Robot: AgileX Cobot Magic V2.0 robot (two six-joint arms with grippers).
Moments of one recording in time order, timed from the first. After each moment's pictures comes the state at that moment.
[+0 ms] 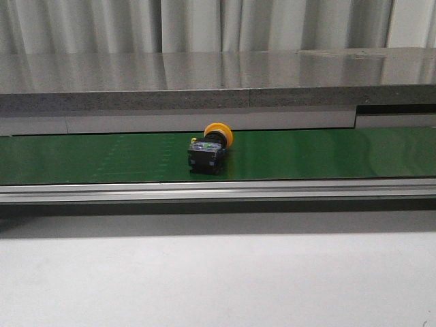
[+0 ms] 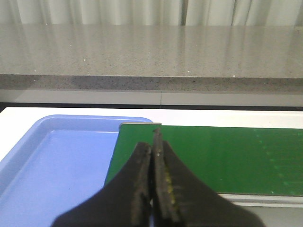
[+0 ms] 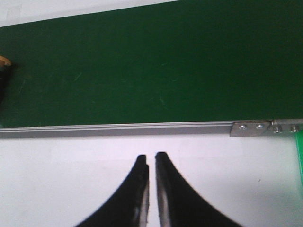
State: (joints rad) left arm 0.06 0.29 -0.25 -0.10 0.18 0.08; right arm 0.04 1.04 -0.76 0.24 0.63 -0.01
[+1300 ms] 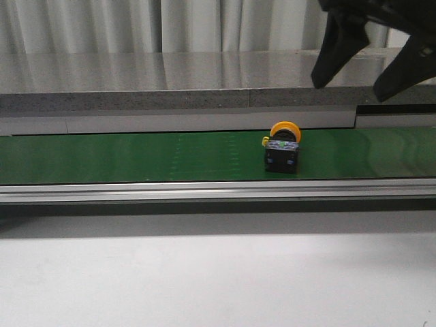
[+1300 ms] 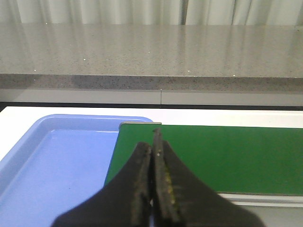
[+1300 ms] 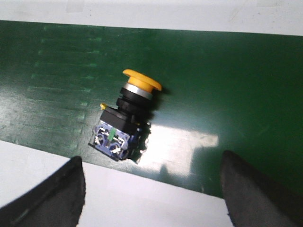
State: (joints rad) left arm 0.06 0.29 -0.25 -0.10 0.18 0.08; right arm 0.27 1.46 -1.07 0.29 0.61 -0.01
